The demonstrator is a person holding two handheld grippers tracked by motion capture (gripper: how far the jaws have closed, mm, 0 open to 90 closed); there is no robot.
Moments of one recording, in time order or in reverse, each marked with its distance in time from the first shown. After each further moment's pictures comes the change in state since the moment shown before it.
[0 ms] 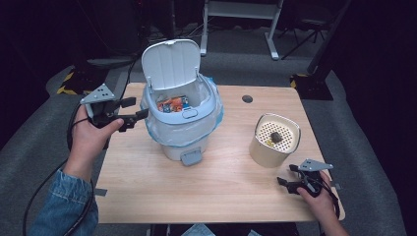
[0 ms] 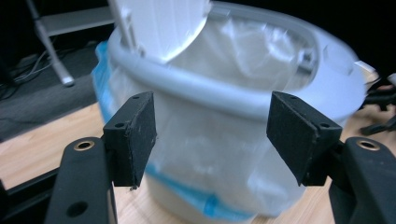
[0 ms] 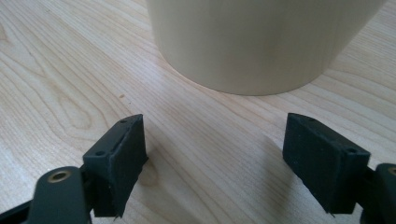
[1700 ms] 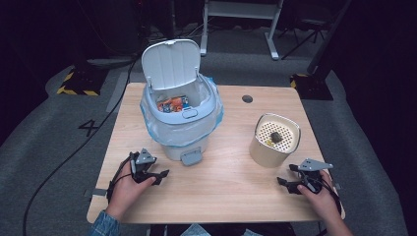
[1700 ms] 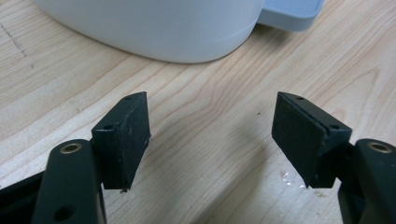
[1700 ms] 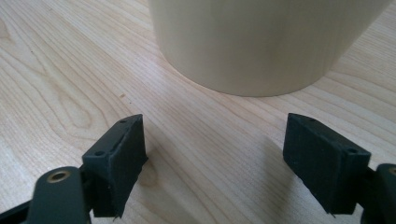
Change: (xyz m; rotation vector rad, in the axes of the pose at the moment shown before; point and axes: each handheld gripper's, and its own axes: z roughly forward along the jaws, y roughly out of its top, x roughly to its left) left arm -0.053 -0.184 0.084 0.367 0.030 -0.008; right arm -0.002 0.001 0.001 0.001 0.009 -0.013
